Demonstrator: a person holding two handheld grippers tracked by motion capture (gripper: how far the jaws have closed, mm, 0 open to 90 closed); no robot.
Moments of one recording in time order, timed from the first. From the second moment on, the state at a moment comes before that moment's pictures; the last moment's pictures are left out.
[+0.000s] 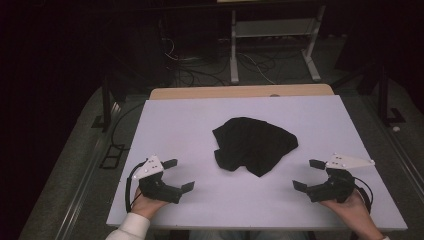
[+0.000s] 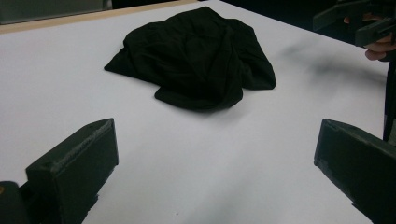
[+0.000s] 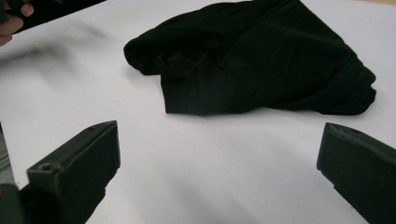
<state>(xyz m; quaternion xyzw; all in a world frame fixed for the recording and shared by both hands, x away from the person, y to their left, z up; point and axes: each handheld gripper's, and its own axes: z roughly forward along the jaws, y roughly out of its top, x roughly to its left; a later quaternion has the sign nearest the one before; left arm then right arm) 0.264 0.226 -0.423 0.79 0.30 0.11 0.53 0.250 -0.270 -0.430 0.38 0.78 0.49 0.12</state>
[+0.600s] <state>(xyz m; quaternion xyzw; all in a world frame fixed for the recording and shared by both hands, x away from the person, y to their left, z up) 0.265 0.216 -0.416 0.80 0.29 0.12 0.51 0.249 -0.270 -0.426 0.39 0.77 0.48 0.13</state>
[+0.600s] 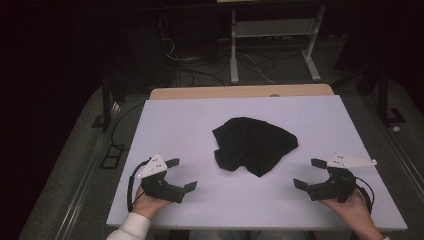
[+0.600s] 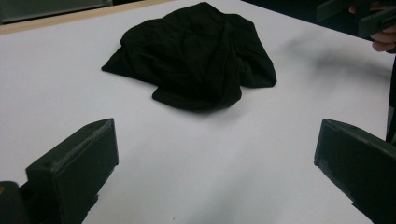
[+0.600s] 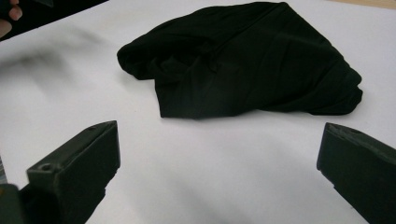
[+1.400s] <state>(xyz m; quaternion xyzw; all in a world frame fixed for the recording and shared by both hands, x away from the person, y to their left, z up) 0.279 0.192 -0.387 0.82 0.26 0.12 0.50 0.272 -0.264 -0.398 0.39 0.78 0.47 0.13</state>
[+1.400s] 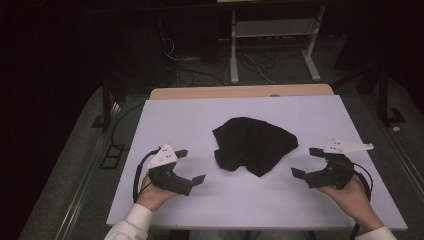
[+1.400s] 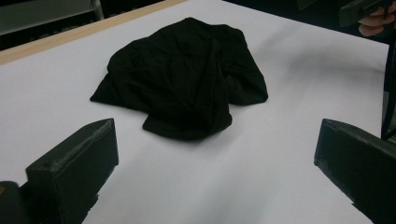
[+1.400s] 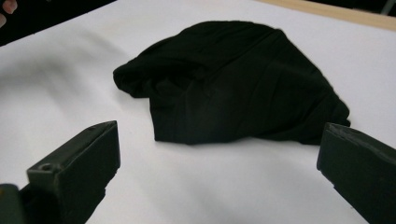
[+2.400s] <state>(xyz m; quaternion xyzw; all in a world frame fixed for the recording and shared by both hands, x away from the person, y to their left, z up) 0.326 0.182 -0.379 0.81 0.27 0.13 0.51 0.321 -0.249 -0.396 0.38 0.79 0.46 0.13</state>
